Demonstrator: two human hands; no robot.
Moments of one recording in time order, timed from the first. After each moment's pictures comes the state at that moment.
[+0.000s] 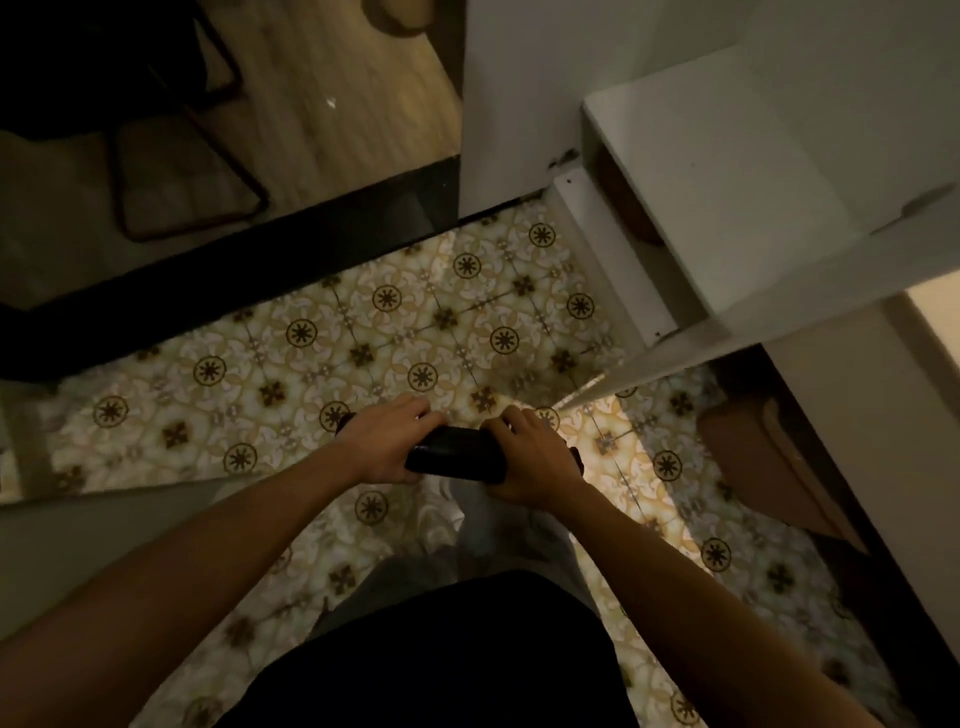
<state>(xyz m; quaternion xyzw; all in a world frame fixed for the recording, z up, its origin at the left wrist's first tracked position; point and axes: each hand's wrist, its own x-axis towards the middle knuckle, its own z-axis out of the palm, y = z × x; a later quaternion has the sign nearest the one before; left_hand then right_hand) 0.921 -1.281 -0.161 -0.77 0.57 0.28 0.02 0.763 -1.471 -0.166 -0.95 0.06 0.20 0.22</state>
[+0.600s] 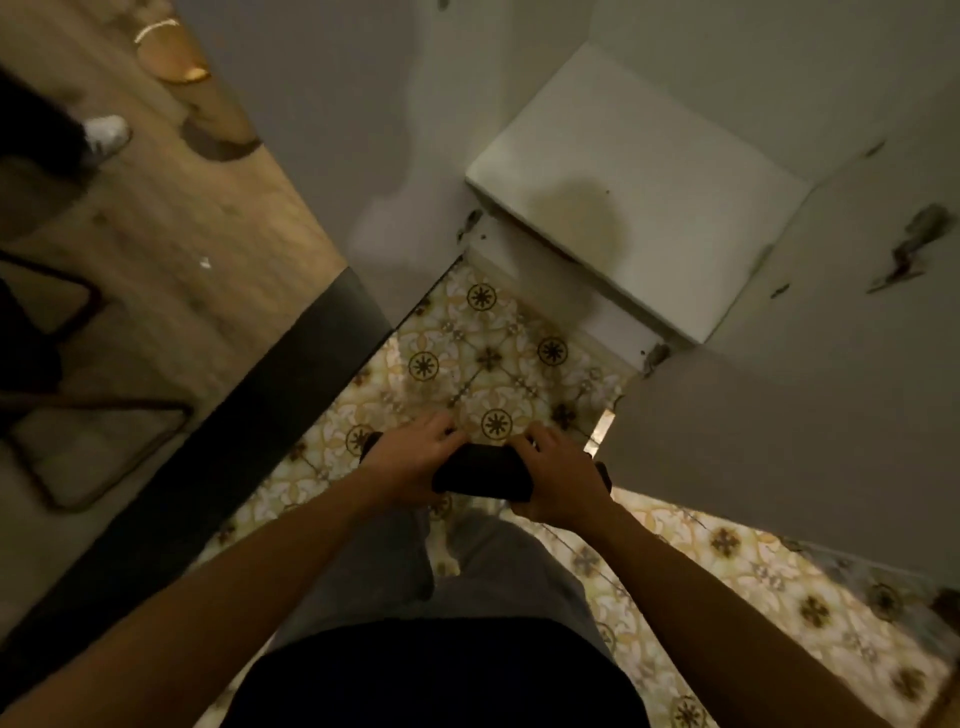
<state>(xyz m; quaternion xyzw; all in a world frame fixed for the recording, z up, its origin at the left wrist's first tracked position) 1.183 -1.536 -0.183 -0.64 0.71 0.28 0.06 0.964 -1.643 -0.197 -0.92 0.27 0.16 0.25</state>
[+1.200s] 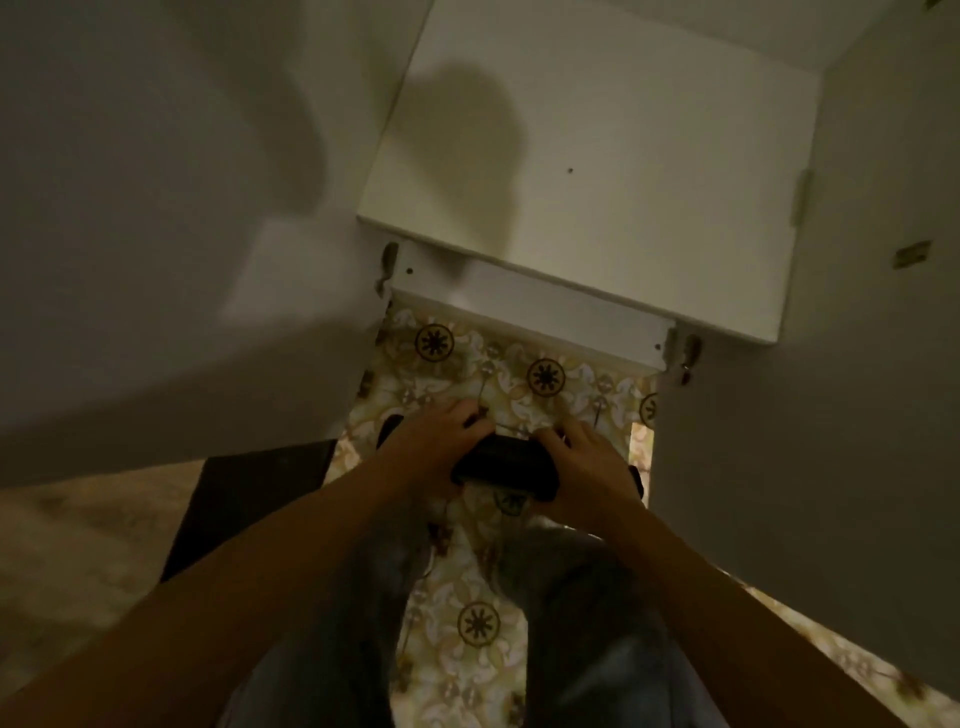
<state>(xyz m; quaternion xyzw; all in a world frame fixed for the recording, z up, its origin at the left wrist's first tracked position) 1.320 -1.801 -0.437 -0.46 0.84 0.27 0.11 1.074 -1.801 -0.421 -0.82 0.49 0.12 0.27</state>
